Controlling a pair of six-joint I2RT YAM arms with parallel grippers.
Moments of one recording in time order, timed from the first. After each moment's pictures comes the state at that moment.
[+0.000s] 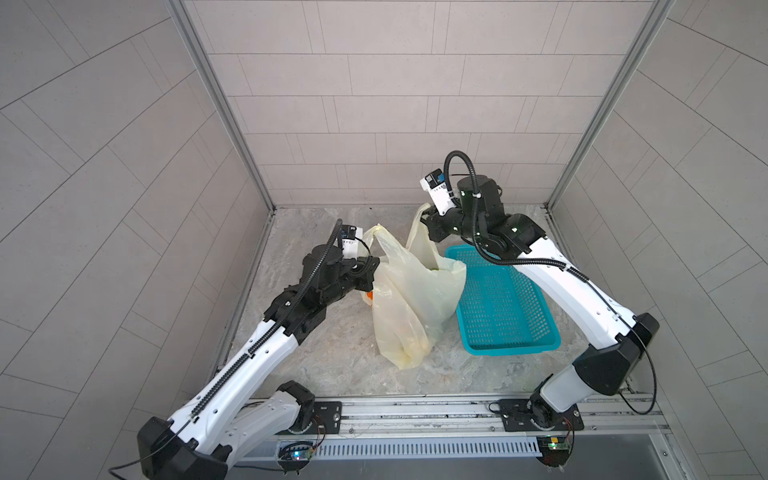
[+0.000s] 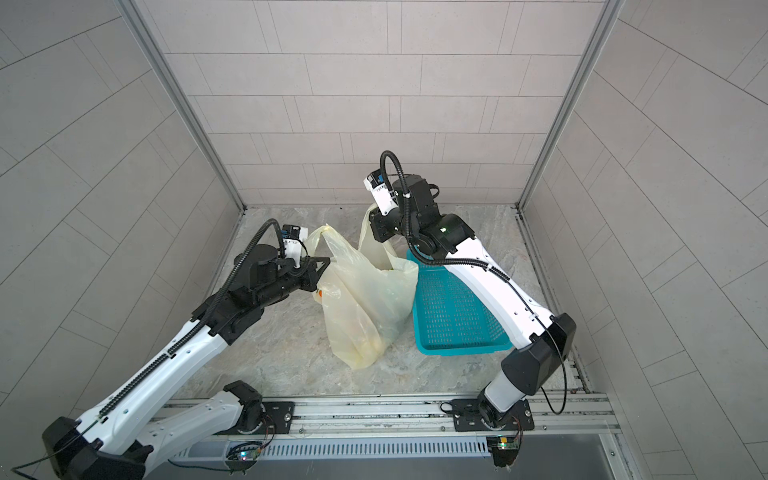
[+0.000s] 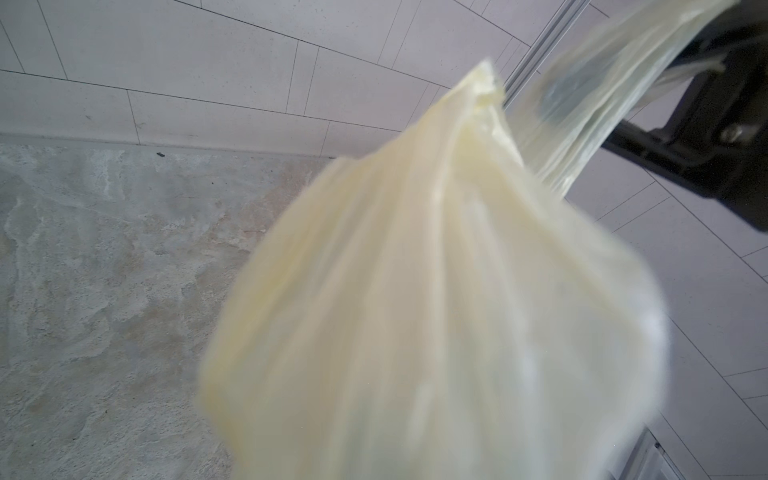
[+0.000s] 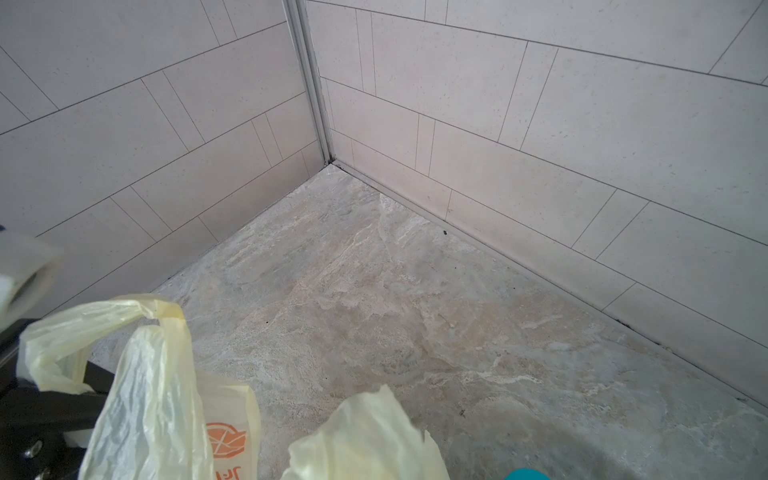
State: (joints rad) left arm -0.51 0.98 0.92 -0.33 0.14 -0.40; right arm 0.59 1.60 1.81 -0.63 -0.13 0.02
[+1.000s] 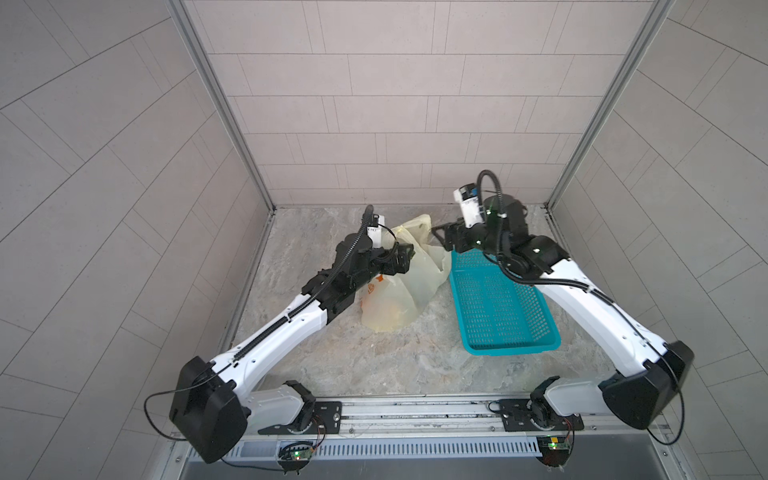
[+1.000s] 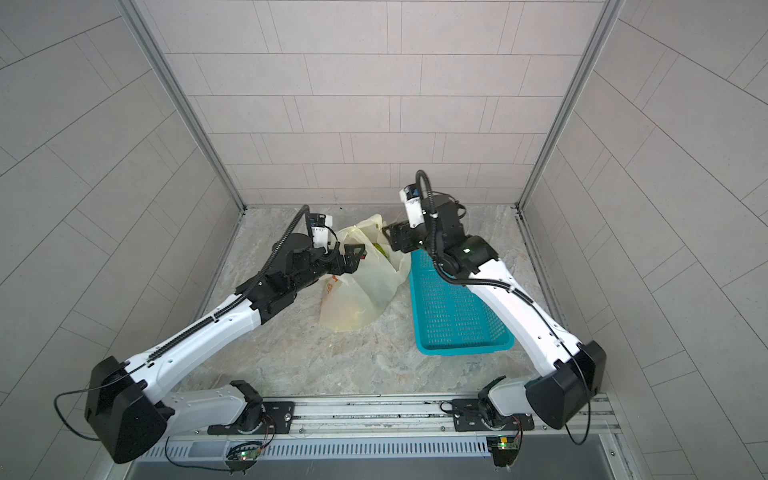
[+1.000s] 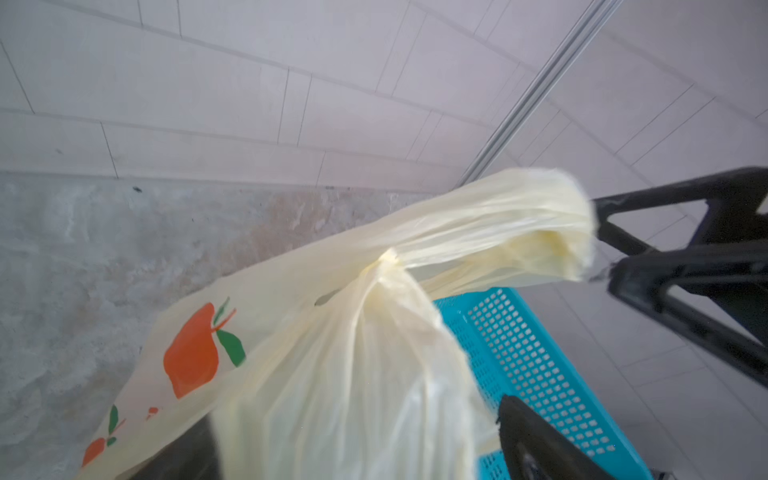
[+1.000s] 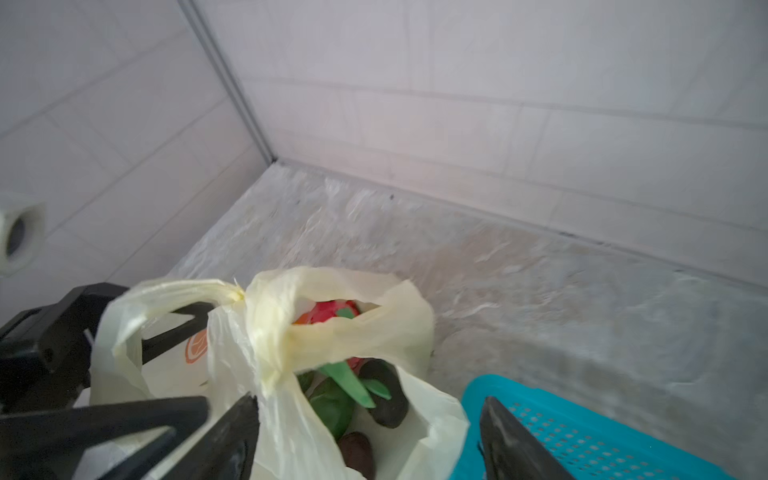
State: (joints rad) left arm -0.61 1.19 1.01 -0.09 -0.02 -0.43; right arm 0.45 1.30 1.43 -0.51 -0.05 0.18
